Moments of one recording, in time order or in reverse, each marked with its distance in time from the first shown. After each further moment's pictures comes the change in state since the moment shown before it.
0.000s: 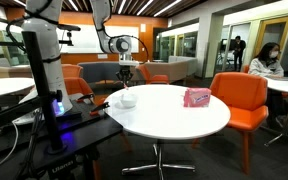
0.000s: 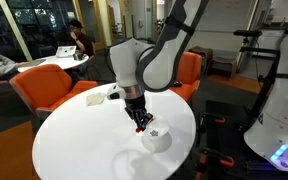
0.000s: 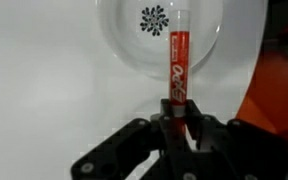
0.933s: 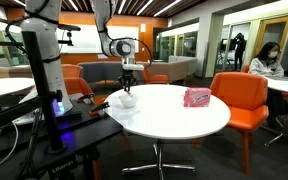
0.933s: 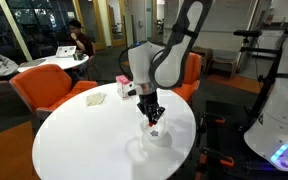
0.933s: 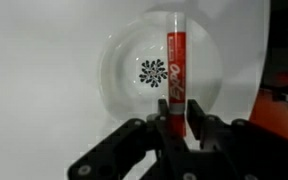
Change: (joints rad) arm -0.050 -0.009 -0.090 -0.093 -0.014 0.073 -0.202
